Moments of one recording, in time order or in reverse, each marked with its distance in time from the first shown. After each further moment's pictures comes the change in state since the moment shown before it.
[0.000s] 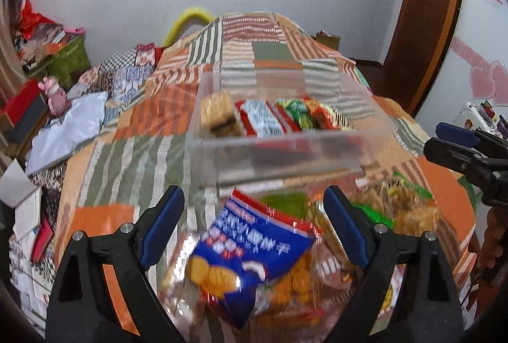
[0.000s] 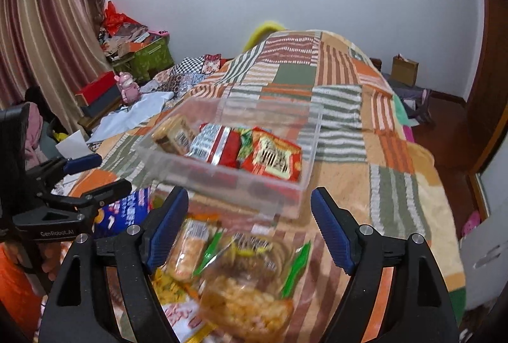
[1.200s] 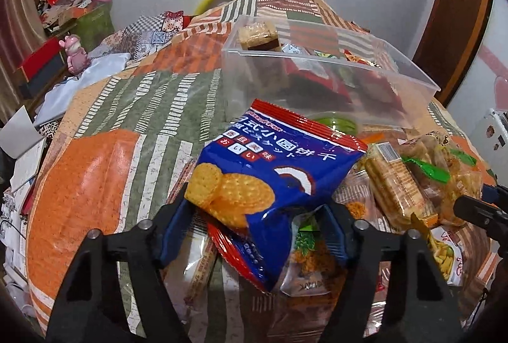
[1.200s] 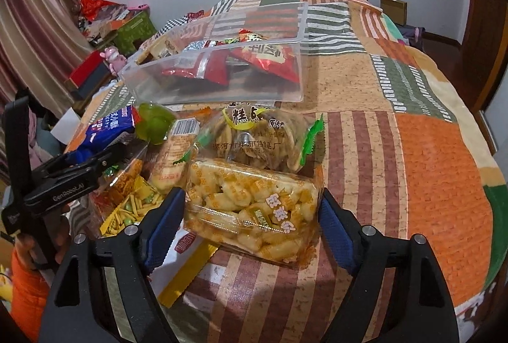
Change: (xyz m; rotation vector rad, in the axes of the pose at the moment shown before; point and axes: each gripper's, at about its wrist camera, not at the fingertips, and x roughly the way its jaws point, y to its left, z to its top) left arm 0.031 0.019 -0.063 -0.113 0.042 0.079; right arm 0.019 -0.007 -0.082 0.139 0.161 0.005
